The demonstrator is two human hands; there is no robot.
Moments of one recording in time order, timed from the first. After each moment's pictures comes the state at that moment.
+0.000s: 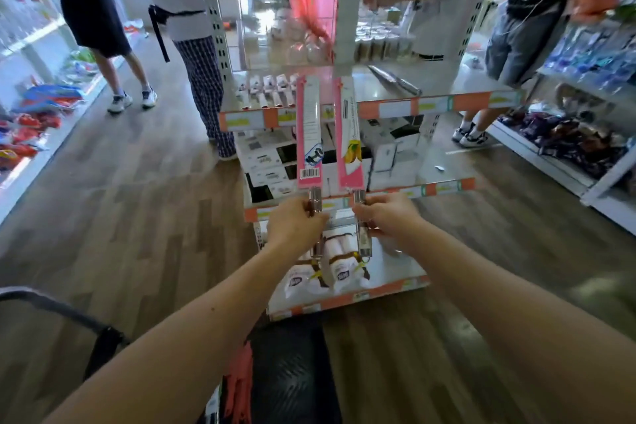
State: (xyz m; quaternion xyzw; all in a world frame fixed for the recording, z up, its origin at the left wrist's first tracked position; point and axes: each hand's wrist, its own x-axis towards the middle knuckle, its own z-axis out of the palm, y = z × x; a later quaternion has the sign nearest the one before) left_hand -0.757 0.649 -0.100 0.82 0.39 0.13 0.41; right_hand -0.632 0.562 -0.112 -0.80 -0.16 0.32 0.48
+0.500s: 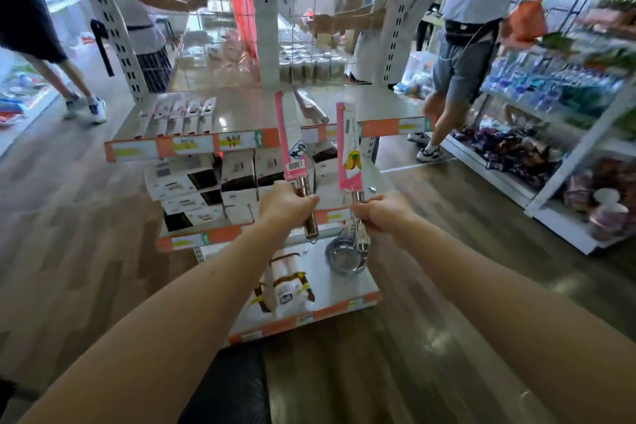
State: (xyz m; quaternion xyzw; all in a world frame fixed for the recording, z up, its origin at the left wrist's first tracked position) left_hand -0.575 0.575 -0.067 0.79 0.39 0.12 0.46; right_hand -0.463 0.460 -0.078 -0.84 -0.14 0.28 0.45
